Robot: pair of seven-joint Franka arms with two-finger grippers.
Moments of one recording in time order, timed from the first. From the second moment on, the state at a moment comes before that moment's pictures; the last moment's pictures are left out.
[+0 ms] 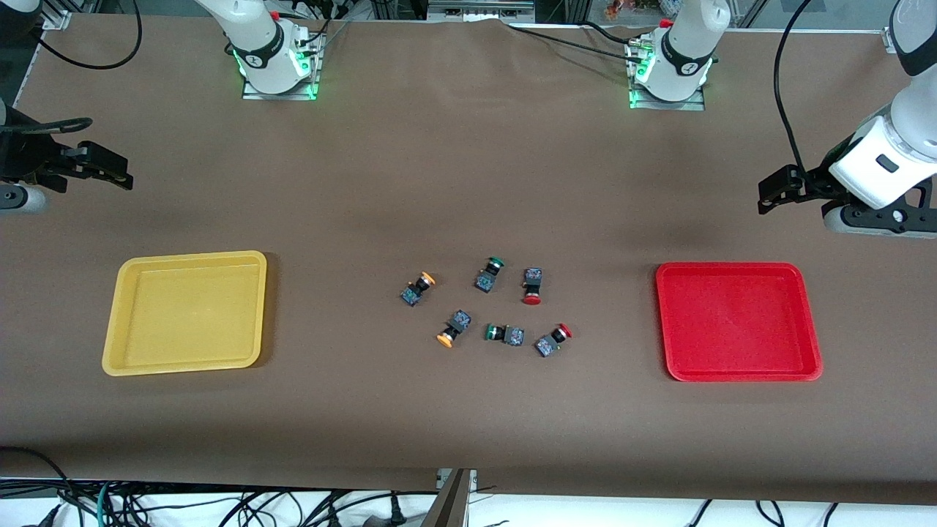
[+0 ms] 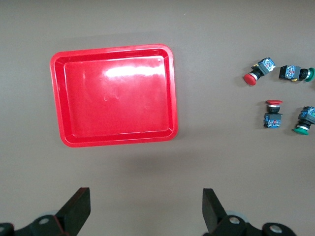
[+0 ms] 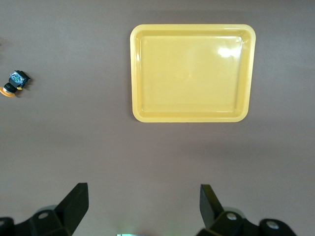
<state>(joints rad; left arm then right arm) -0.11 0.08 0.05 -1.58 -0.01 1.63 -0.02 0.02 0.11 -0.01 -1.46 -0.01 1.48 -0.05</state>
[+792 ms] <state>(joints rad) -0.11 0.08 0.05 -1.58 -0.01 1.63 -0.02 0.04 0.16 0.00 -1.46 -0.01 1.49 -0.05</state>
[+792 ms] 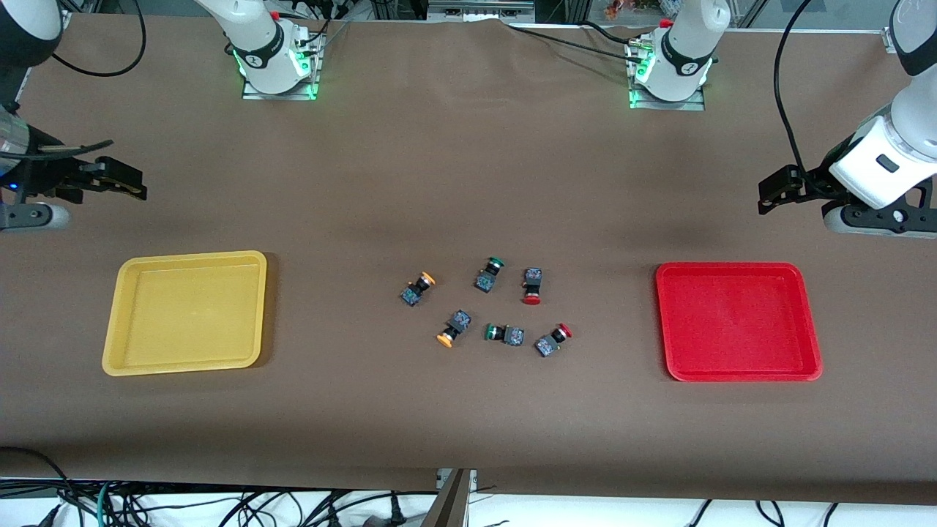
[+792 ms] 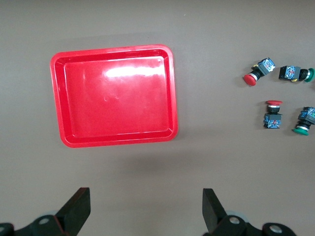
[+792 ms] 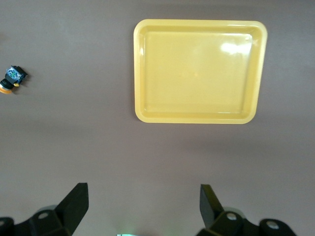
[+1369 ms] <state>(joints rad) -0.11 0.16 0.05 -1.58 -0.01 1.68 -0.02 0.09 0.29 0.00 -1.46 -0.01 1.59 -0.03</state>
